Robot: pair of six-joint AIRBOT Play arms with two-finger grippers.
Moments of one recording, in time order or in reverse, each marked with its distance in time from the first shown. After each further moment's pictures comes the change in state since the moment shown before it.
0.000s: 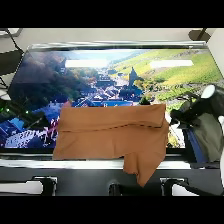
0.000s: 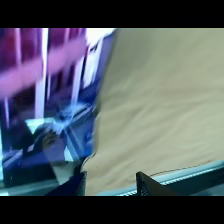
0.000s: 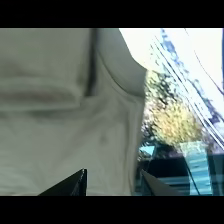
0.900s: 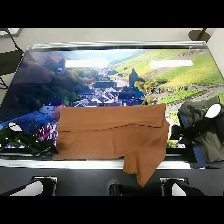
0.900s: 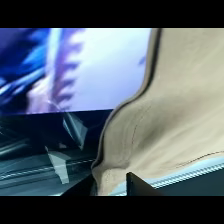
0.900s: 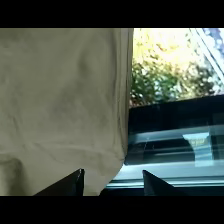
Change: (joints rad) left arm 0.018 0.249 -0.585 0.012 0.261 0.113; right arm -0.040 0.261 -0.314 0.023 -0.017 -0.068
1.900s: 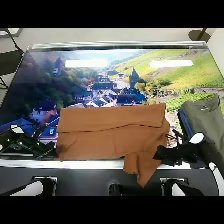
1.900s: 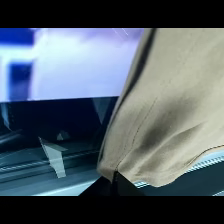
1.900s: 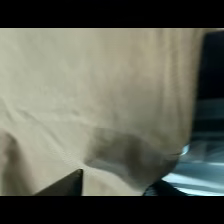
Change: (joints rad) left arm 0.000 0.000 -0.034 0.005 -0.012 0.003; right arm -0.002 0.067 -0.445 0.235 -0.183 -0.085
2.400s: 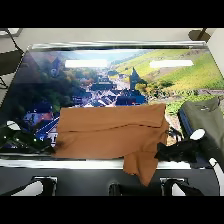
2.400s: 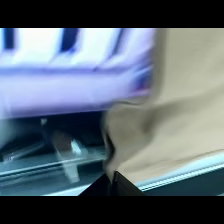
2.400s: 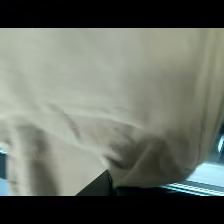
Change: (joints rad) left arm 0.000 0.021 0.112 -0.019 -0.033 0.027; right arm 0.002 -0.016 0.108 0.045 0.070 -0.040
